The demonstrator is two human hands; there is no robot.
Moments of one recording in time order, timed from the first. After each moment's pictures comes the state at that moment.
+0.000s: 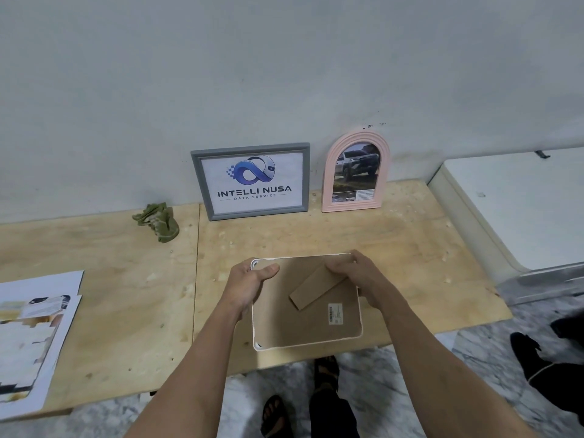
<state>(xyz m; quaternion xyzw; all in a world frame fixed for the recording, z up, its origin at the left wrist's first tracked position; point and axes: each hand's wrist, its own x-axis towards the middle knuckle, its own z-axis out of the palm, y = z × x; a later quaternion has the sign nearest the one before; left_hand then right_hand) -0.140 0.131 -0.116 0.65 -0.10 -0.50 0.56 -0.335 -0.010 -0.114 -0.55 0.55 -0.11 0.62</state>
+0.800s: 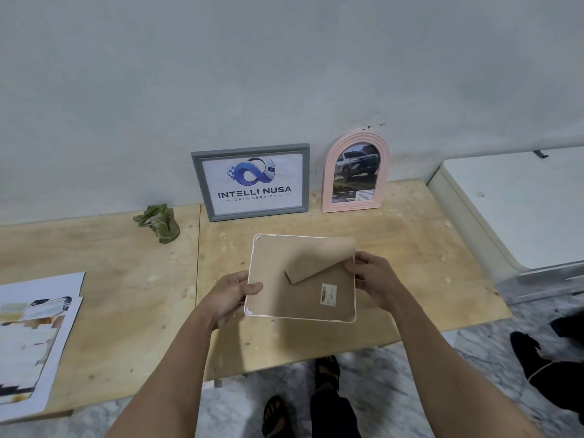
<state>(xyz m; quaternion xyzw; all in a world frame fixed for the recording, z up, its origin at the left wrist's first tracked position) -0.109 0.157 -0.131 0.65 -0.13 -0.59 0.46 -0.356 -0.018 -0.119 -0.47 0.50 -0.18 0.70</state>
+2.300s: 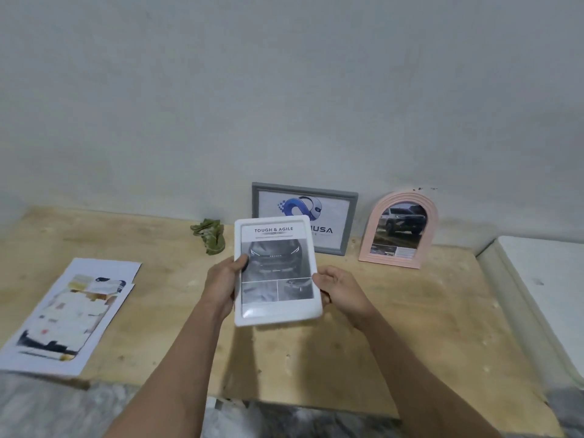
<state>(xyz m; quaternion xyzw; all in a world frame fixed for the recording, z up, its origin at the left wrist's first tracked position) -0.067 0.157 -0.073 0.65 0.02 -0.37 0.67 -0.251 0.001 -0.067 -0.65 0.34 -0.09 0.67</state>
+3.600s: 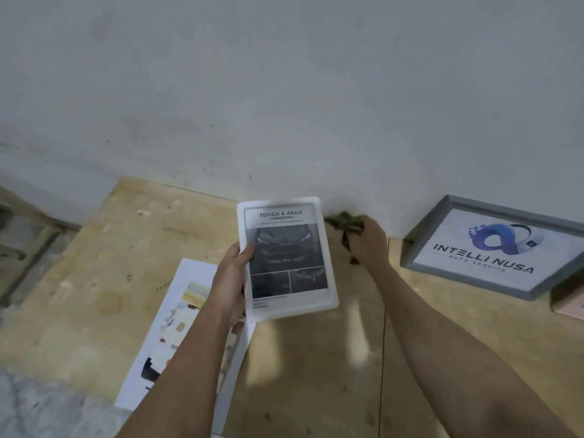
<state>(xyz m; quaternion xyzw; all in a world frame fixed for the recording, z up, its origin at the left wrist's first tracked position) 0.265 0.320 -0.137 0.61 0.09 -0.37 0.69 0.180 0.064 -0.182 -0.83 0.41 -0.13 0.34</state>
